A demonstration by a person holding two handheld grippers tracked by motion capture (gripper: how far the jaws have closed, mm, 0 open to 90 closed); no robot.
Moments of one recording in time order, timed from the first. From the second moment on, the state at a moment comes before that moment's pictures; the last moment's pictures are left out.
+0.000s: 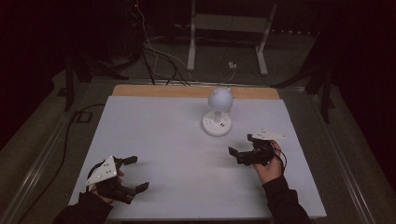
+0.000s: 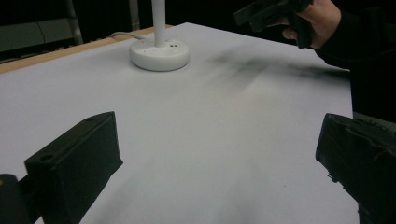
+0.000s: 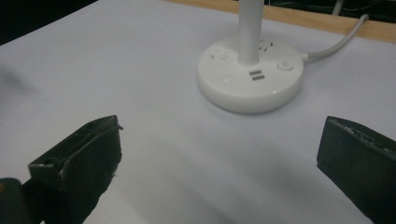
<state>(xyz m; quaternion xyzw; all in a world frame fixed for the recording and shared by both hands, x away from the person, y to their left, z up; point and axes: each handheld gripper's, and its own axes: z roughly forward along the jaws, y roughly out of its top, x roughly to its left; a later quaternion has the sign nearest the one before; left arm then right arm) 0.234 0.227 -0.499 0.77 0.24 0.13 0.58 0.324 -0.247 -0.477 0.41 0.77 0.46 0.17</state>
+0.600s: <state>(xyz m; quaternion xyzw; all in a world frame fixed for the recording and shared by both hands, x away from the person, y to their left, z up) 0.234 0.227 -0.499 0.77 0.24 0.13 0.58 0.281 -0.271 -0.499 0.40 0.79 0.43 0.16</state>
